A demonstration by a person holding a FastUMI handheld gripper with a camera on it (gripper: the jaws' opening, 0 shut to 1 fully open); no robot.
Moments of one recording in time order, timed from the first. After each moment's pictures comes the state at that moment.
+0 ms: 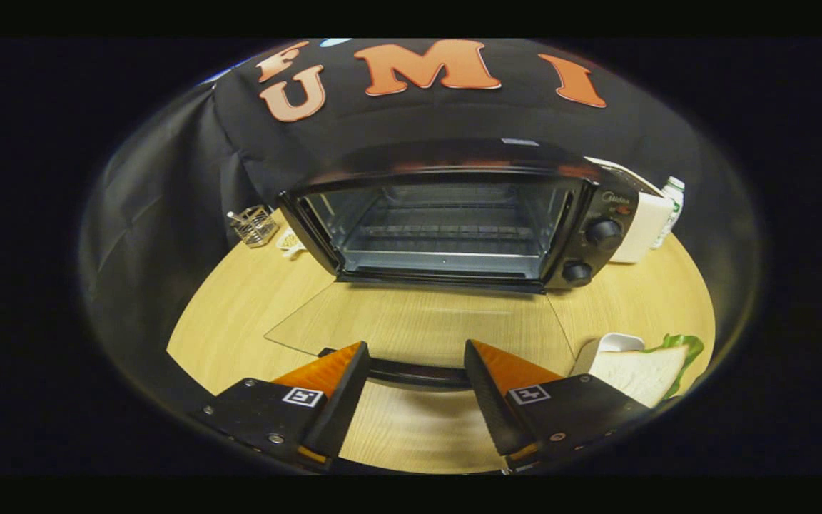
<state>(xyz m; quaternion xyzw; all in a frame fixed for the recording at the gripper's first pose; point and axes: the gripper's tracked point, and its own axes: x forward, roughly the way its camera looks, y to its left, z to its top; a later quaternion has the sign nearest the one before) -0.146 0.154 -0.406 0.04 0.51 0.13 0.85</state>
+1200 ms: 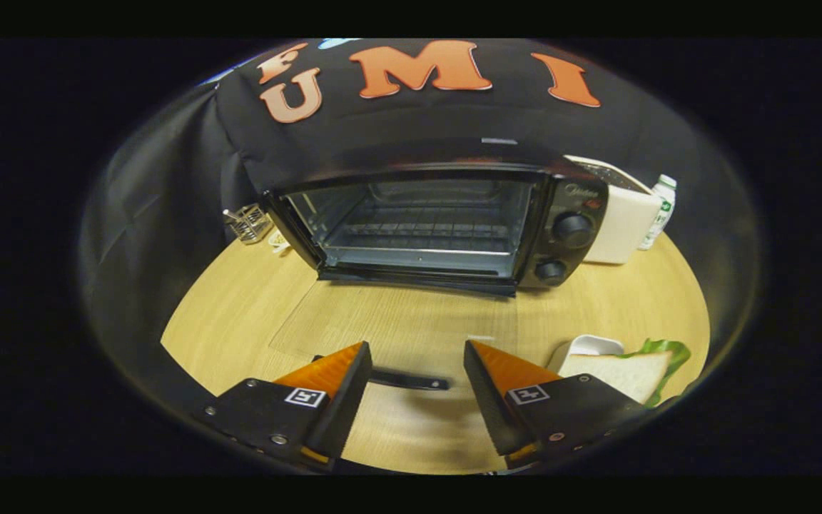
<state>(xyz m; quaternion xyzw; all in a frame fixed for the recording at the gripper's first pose) -0.149 0.106 -0.383 0.03 0.48 0.14 0.86</state>
